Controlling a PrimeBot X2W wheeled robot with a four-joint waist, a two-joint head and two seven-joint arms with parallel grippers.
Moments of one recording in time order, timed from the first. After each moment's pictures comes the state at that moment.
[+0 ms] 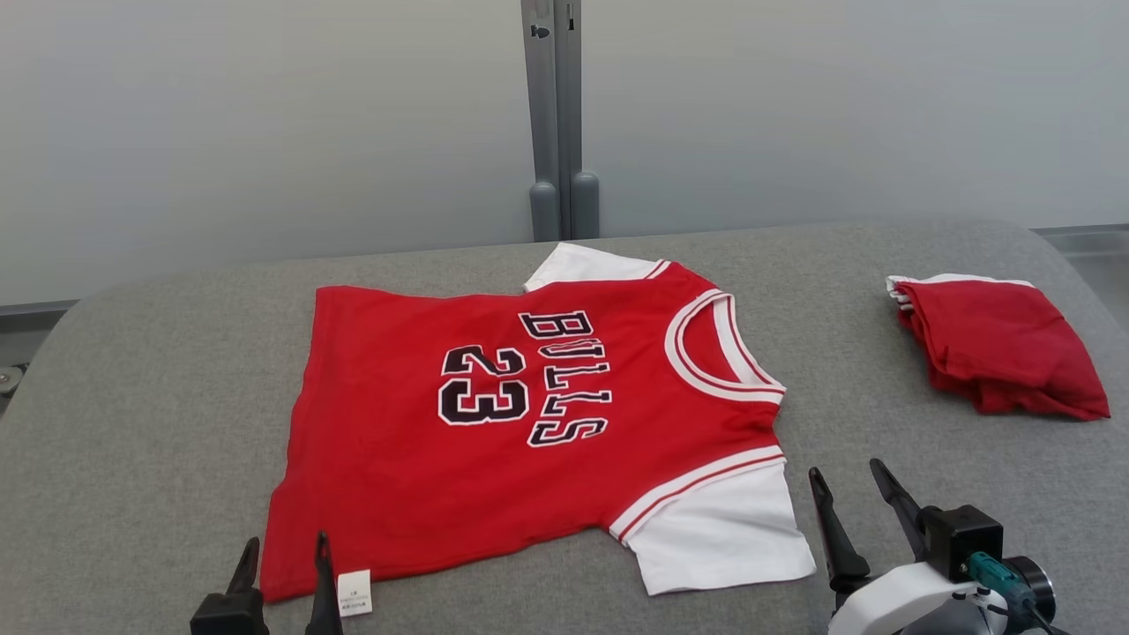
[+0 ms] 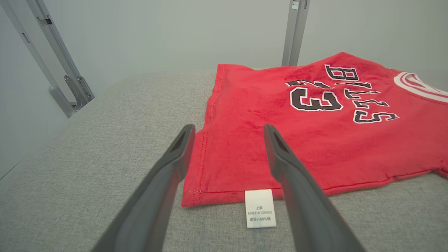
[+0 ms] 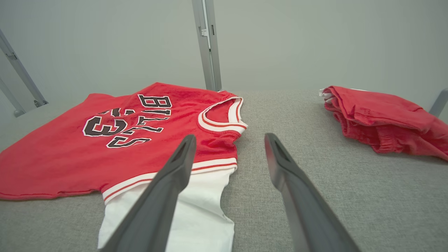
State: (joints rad) left arm 0.06 0.05 0.00 0.40 -0.09 -0.01 -0.26; right arm -0.01 -0.05 0.06 0.35 0.12 0.13 -0.26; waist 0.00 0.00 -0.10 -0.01
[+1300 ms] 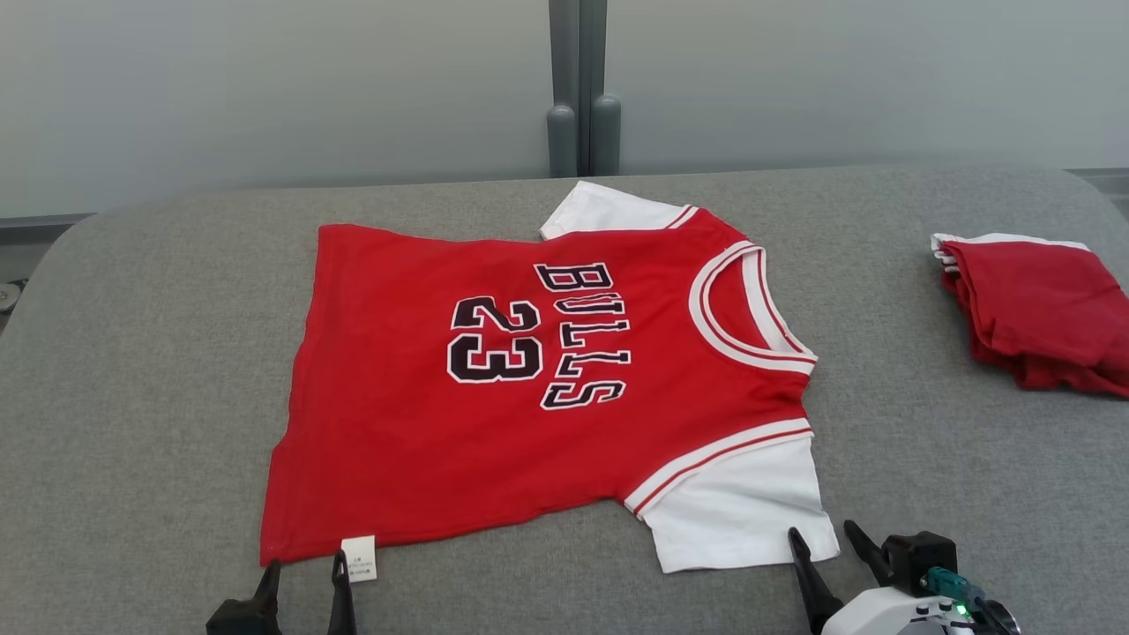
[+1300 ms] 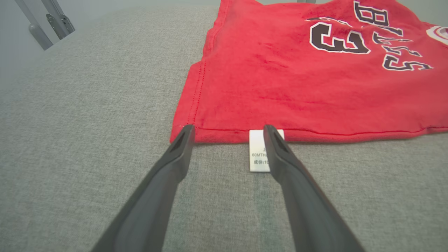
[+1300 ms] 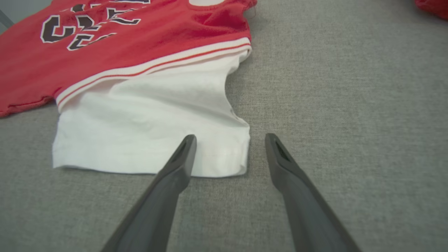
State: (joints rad) left arm 0.02 0.05 -0.04 0.51 -0.16 -0.01 -0.26; right arm -0.09 -0.05 0.11 0.66 0.17 0.13 -0.26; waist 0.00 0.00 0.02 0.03
